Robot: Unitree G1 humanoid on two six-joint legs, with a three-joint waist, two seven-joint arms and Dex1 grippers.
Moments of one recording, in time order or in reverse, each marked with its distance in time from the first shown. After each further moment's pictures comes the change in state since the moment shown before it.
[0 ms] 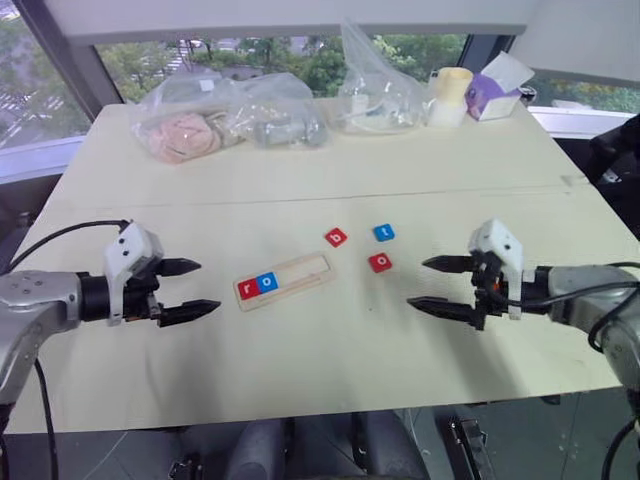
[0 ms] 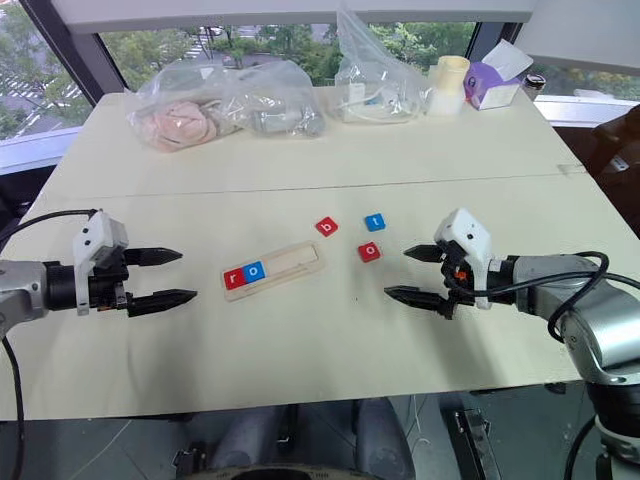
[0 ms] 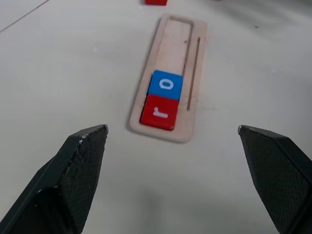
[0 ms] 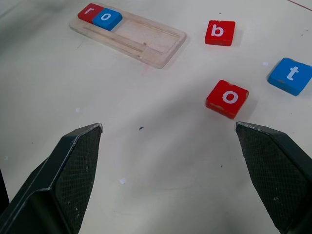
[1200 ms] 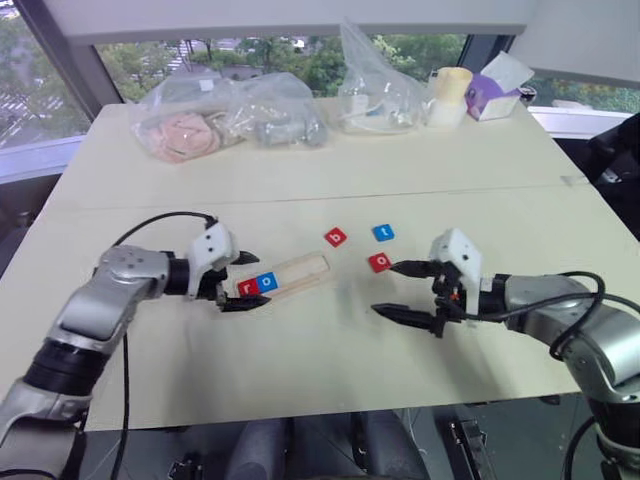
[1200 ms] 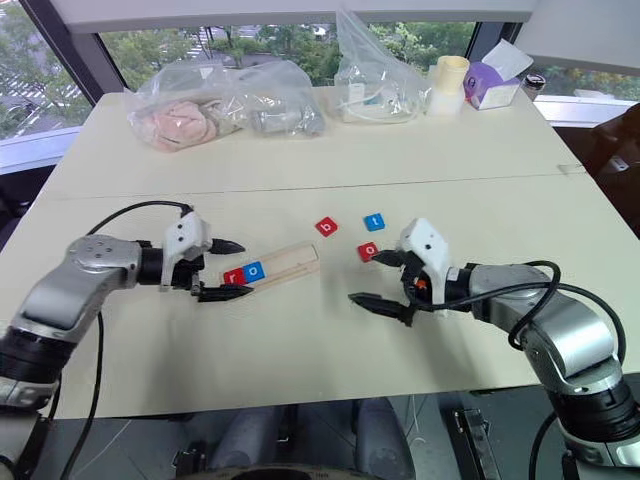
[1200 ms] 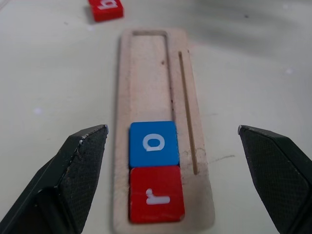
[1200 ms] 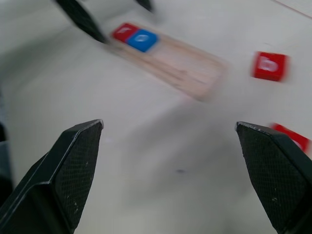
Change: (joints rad) left arm -0.352 -0.205 -0.444 0.290 0.351 -0.279 -0.061; right arm -0.024 0.122 0.121 -0.194 0.047 0.081 -0.166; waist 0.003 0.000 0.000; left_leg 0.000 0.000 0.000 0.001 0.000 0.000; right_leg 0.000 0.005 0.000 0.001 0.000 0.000
